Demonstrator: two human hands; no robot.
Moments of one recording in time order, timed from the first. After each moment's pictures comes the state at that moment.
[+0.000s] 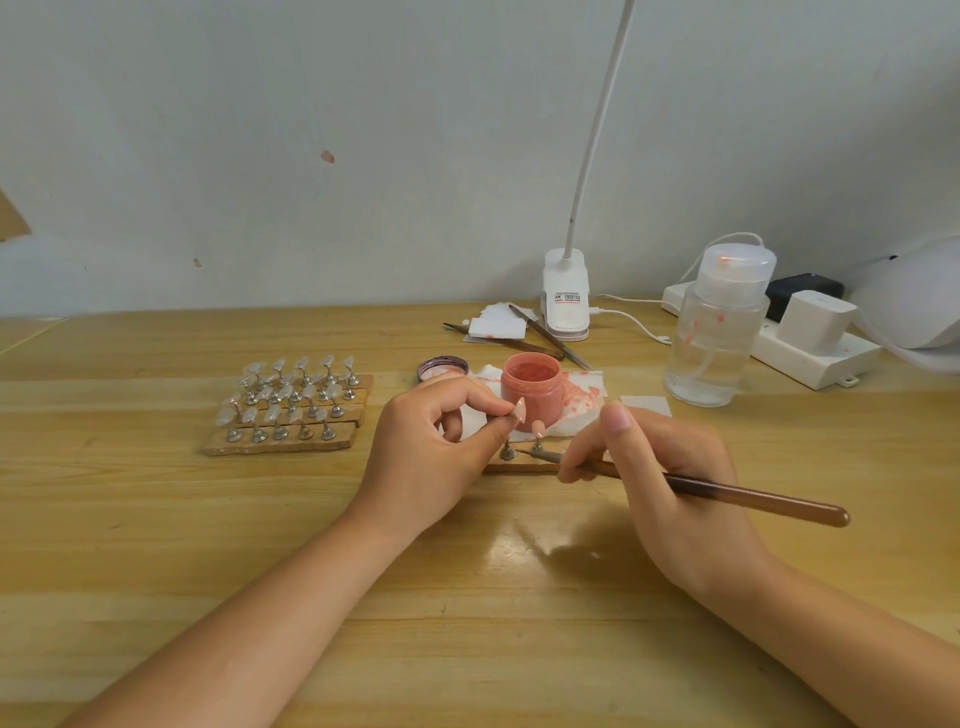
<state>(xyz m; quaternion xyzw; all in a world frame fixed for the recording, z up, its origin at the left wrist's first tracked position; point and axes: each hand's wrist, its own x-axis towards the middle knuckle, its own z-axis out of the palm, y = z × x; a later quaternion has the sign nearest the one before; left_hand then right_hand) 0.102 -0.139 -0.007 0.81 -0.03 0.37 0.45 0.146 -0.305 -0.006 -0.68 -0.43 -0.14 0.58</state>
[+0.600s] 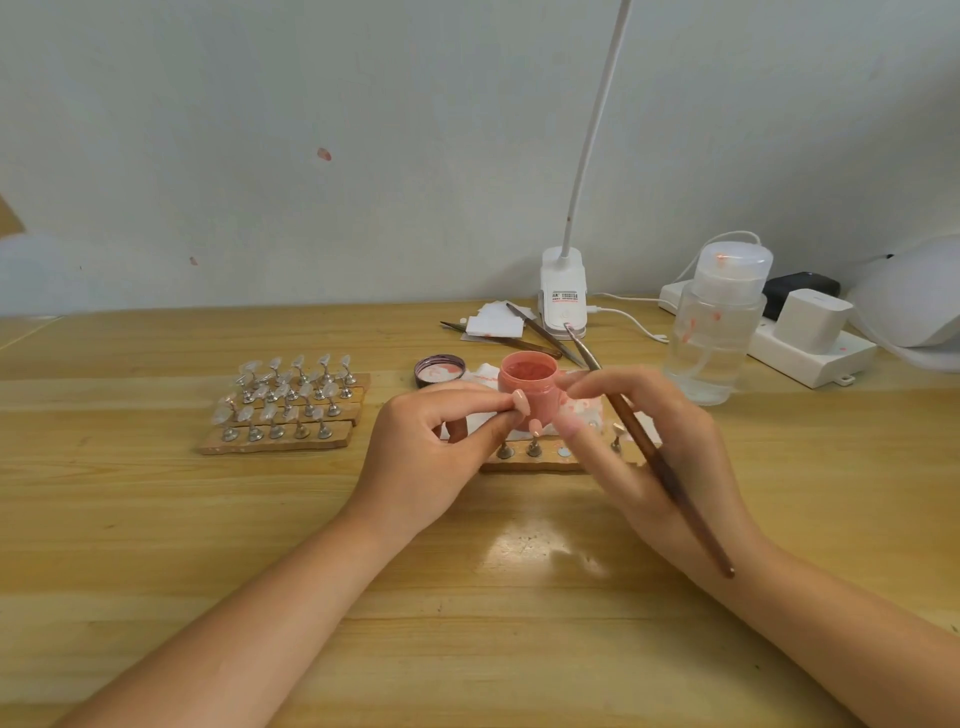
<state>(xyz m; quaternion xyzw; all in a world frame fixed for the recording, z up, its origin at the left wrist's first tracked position) 0.097 -0.143 -0.001 0.81 -0.10 0.38 0.43 0.152 -0.301 0.000 -0.72 -0.40 -0.20 0.53</state>
